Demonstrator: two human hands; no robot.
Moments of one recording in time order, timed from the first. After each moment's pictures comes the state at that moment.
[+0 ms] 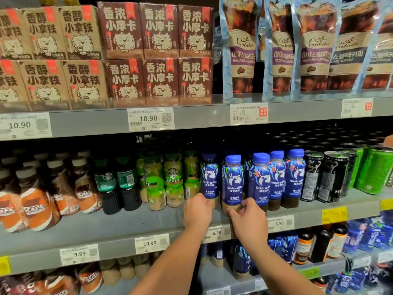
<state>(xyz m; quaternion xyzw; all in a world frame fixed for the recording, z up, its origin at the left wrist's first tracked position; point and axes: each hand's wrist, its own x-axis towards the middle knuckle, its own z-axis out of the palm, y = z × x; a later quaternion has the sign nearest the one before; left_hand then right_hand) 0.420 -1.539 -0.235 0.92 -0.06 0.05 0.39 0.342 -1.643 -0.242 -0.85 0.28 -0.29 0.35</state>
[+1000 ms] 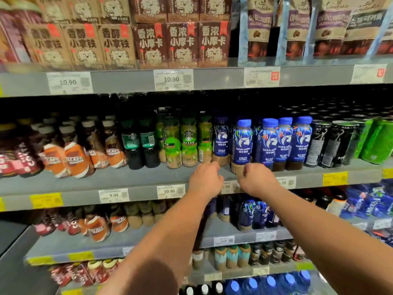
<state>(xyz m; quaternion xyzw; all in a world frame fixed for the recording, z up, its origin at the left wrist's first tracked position) 0.352 -1.494 -0.207 0.94 -0.22 0.06 0.23 0.304 -1.632 -0.193 -0.97 0.17 -0.08 0.14</state>
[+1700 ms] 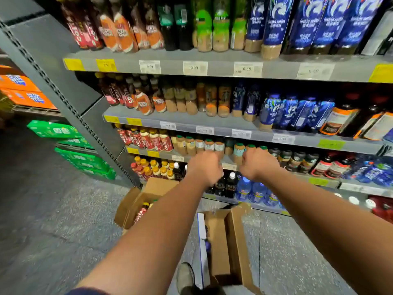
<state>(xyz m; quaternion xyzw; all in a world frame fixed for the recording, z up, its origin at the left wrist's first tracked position) 0.102 -1.466 -0.355 0.99 -0.09 -0.07 0.10 0.116 -1.616 -0.351 -0.99 -0.03 0.13 0.08</state>
